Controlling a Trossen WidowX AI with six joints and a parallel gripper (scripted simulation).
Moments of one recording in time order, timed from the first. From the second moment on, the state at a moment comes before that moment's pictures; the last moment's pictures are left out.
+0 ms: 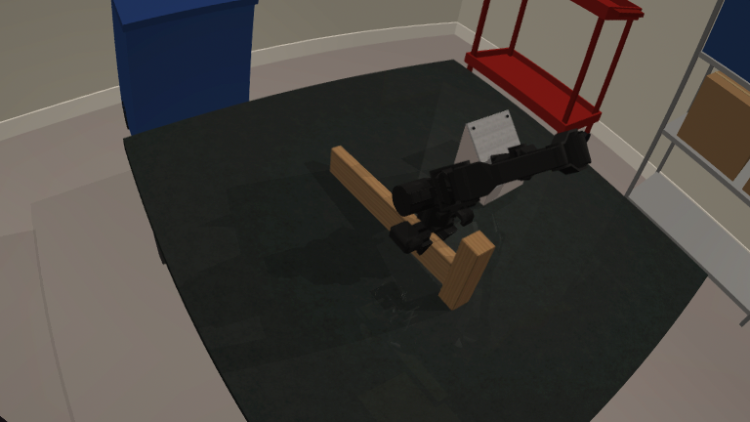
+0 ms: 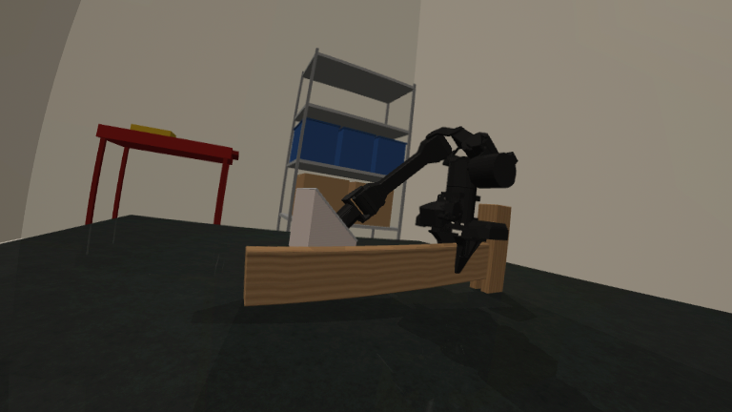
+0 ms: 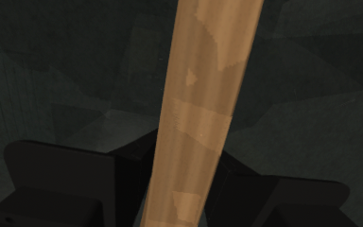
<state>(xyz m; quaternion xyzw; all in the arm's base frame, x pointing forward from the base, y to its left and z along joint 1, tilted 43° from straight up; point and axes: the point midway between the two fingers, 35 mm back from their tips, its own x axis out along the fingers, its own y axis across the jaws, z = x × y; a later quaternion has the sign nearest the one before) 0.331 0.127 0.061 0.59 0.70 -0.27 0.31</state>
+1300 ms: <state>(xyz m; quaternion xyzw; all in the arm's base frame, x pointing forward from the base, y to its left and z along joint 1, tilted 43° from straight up) 0.331 0.131 0.058 0.59 0.69 -0.27 0.31</state>
